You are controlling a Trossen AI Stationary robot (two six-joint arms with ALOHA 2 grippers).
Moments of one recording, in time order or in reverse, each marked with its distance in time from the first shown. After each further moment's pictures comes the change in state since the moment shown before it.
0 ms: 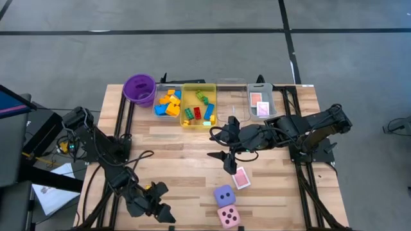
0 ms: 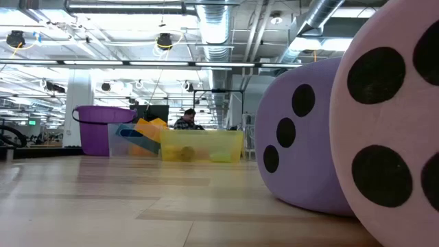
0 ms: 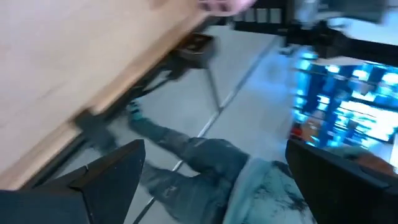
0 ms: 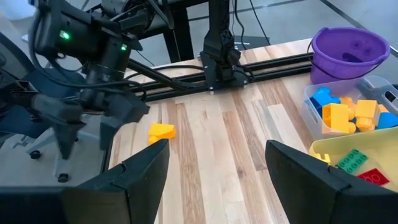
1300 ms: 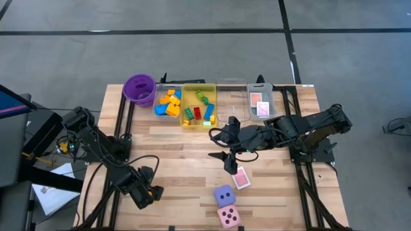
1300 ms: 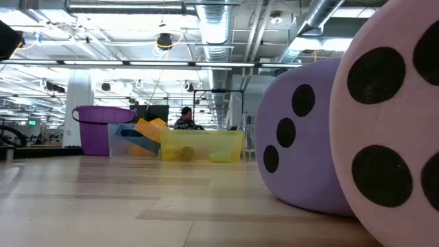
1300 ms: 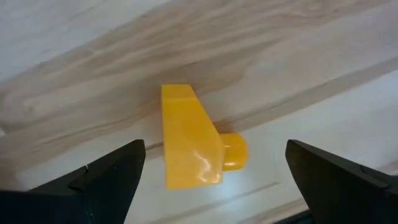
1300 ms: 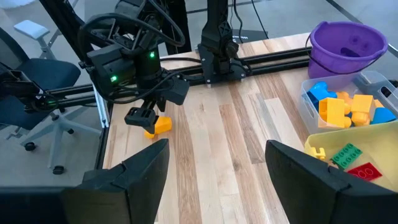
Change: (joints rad) left arm 0.012 0.002 -0.151 -0.553 0.141 -0.275; right arm -0.001 0.000 0.000 -0.032 0.000 -0.008
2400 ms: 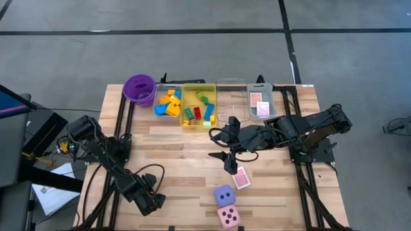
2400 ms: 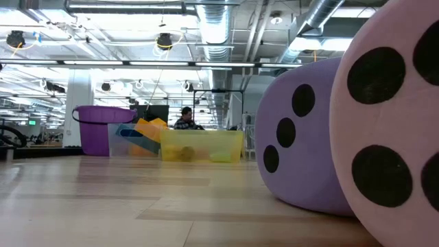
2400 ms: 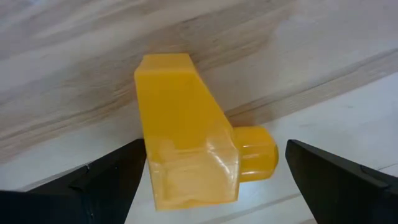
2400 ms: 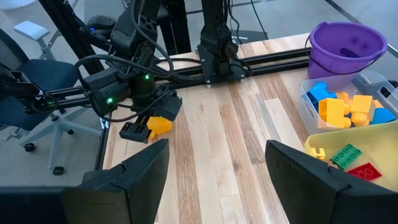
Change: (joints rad) left arm -0.030 0.166 -0.010 0.151 0.085 0.009; right arm 0.000 0.000 0.000 0.002 0.002 0.001
